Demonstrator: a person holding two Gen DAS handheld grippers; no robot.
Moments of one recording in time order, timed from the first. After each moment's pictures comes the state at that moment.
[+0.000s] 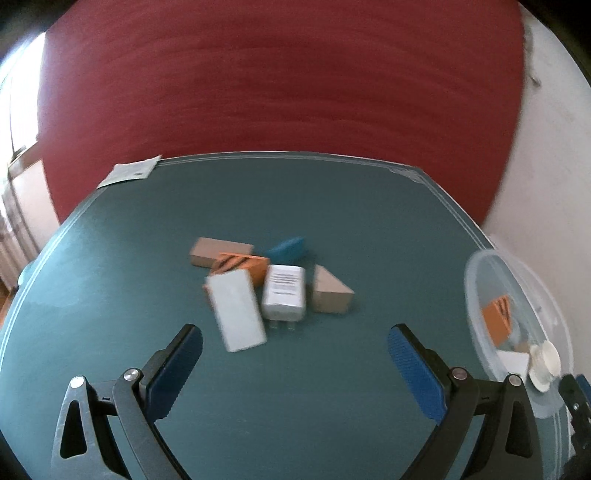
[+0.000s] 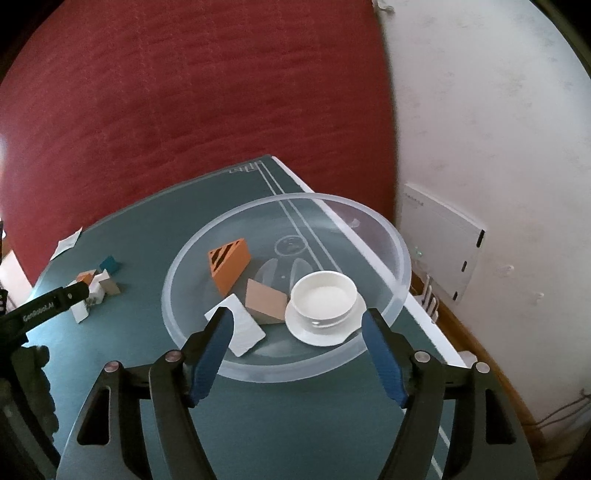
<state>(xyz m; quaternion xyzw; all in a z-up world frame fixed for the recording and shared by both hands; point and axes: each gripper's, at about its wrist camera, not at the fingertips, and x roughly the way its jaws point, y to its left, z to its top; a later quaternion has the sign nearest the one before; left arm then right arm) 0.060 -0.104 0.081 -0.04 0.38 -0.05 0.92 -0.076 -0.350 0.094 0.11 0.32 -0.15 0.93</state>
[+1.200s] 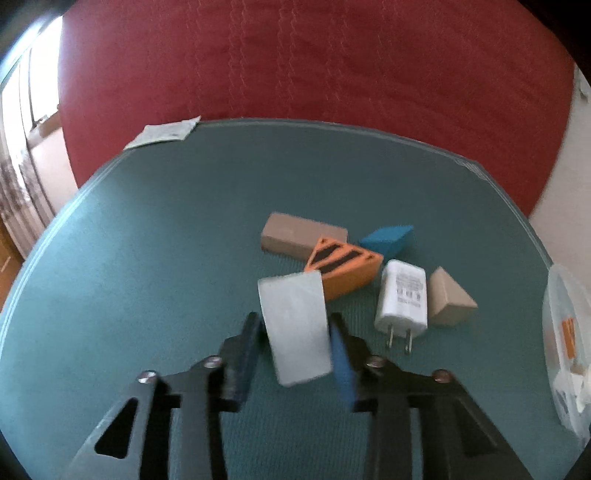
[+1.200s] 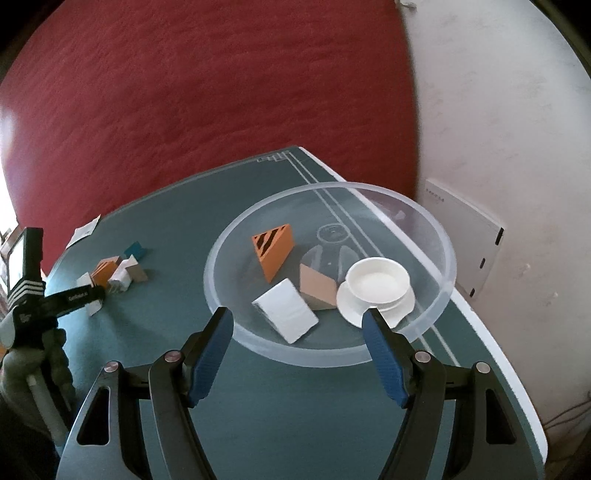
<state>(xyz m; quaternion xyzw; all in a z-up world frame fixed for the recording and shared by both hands) 0.099 -0.055 0.044 -0.05 0.42 0.00 0.90 -0.072 -0.320 0.093 0.11 0.33 -0.12 0.93</state>
